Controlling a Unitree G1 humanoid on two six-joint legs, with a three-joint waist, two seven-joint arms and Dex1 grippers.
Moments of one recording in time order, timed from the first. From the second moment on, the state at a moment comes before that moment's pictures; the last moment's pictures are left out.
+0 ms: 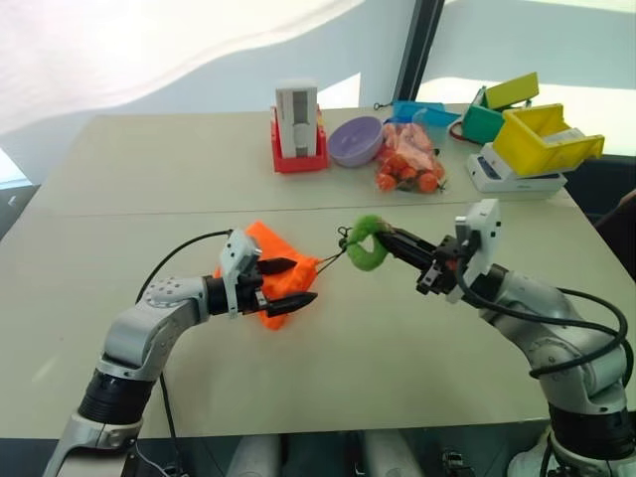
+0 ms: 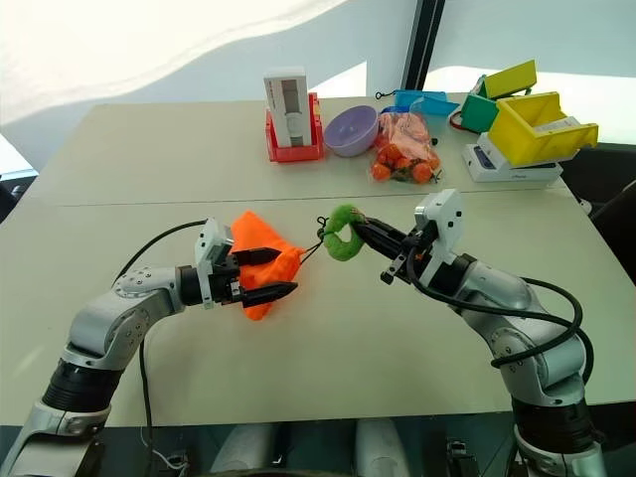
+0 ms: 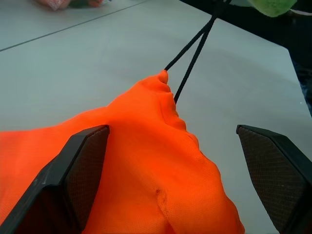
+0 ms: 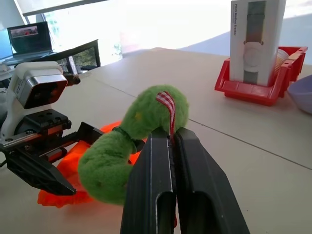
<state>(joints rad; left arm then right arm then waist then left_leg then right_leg) -0.32 0.53 -0.07 -0.22 -0.54 0.63 -0.90 -0.22 -0.55 -0.13 -0.53 0.74 0.63 0.56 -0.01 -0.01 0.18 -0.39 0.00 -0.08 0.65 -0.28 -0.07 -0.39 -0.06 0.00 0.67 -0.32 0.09</state>
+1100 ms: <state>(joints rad) -0.22 0.61 0.00 -0.22 -0.51 0.56 -0.89 -0.30 -0.57 -0.13 -0.46 0.49 0.38 0.60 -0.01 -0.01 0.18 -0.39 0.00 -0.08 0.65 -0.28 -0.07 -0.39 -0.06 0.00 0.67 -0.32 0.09</state>
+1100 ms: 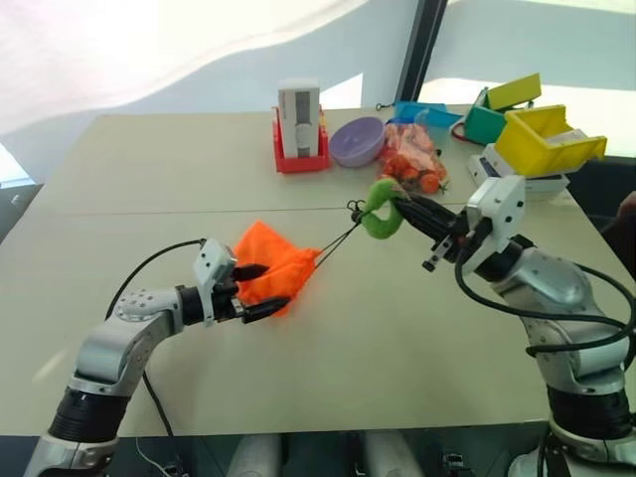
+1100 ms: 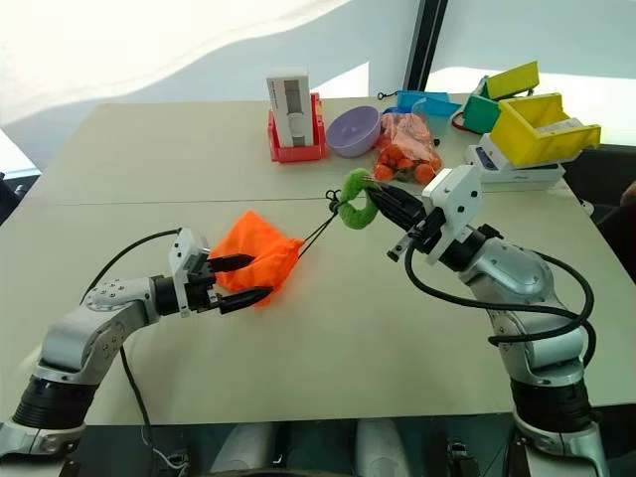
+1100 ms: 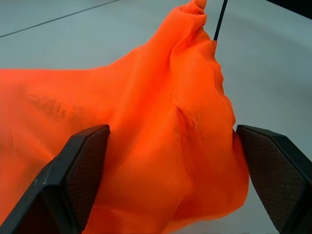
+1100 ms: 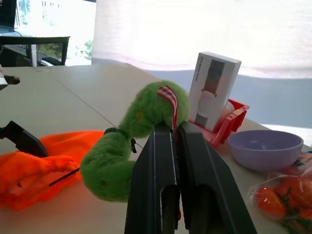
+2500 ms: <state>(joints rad) -0.25 0.57 0.00 -0.21 -0.54 0.60 -0.87 -0.30 -0.65 0.12 -0.19 -0.51 -0.71 0.26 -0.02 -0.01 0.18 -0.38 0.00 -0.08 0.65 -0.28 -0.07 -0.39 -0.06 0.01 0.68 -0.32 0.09</state>
